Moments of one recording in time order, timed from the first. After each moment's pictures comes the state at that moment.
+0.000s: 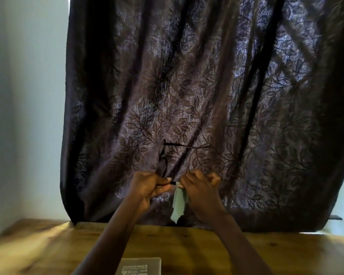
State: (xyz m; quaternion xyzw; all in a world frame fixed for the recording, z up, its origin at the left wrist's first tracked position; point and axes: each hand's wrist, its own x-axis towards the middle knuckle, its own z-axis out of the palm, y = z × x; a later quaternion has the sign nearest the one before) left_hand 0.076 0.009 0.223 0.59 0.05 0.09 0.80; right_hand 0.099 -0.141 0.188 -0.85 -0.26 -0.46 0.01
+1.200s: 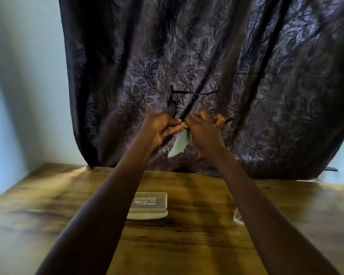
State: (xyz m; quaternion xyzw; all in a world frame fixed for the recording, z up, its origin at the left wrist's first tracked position) left_hand 0.064 -0.008 0.235 0.60 0.05 0.08 0.79; right_hand 0.097 -0.137 0.197 -0.88 -0.29 -0.37 0.06
